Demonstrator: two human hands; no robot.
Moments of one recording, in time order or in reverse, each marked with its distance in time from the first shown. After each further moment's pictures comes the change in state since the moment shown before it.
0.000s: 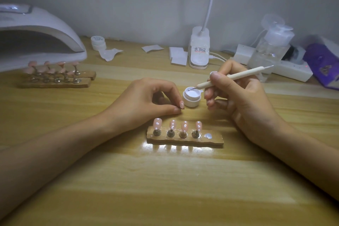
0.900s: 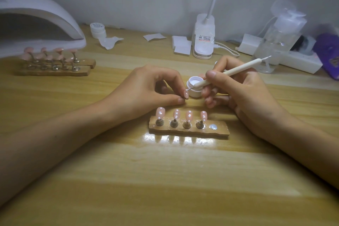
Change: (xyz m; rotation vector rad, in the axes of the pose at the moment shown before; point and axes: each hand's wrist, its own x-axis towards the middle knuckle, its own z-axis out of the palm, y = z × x) left_hand -0.001 0.002 0.000 0.017 0.007 -0.003; right_hand -0.002 0.005 0.006 -0.085 -0.034 0.091
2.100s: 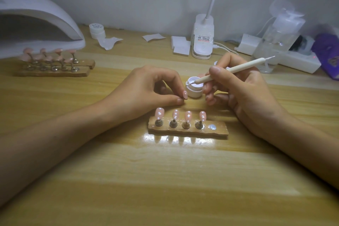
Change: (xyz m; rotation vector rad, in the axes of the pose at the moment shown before) left_hand 0.001 -0.003 0.001 0.011 0.008 0.015; right_hand 0.000 -0.002 -0.001 0.056 -0.002 -0.047
